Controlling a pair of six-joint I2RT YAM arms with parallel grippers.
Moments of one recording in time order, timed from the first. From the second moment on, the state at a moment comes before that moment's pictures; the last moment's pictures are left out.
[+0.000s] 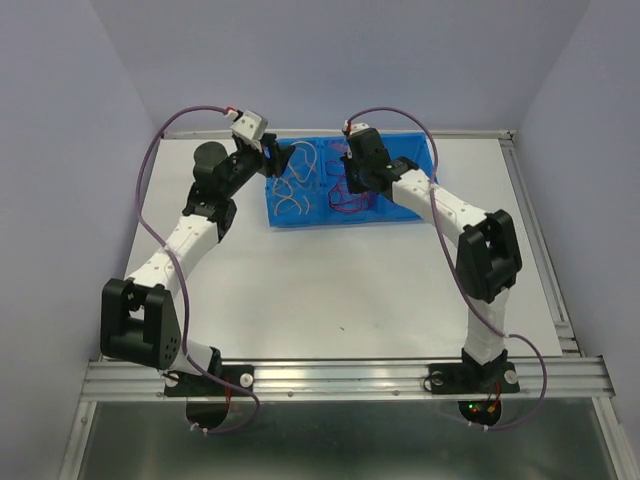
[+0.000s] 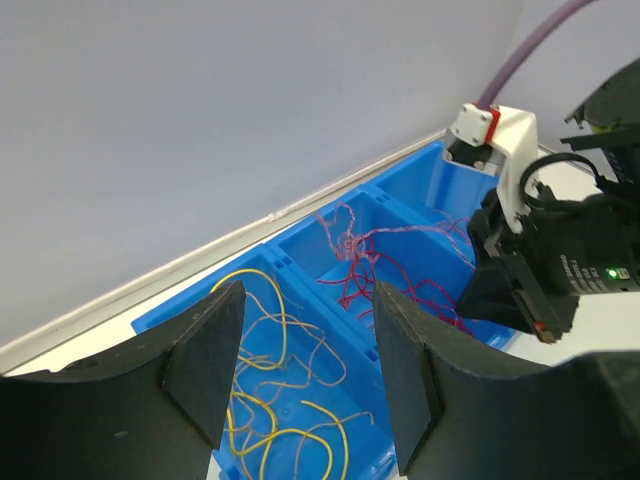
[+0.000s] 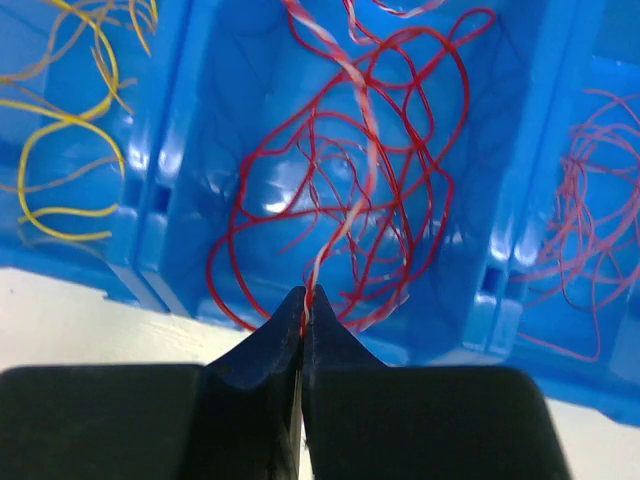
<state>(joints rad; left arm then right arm) -0.25 1.41 1.05 0.46 0.41 -0.04 0.57 1.94 1.67 -0.46 0.22 0.18</state>
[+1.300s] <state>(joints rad) -0.25 1.50 1.05 0.45 0.42 -0.04 0.57 1.94 1.58 -0.40 0.21 0.15</state>
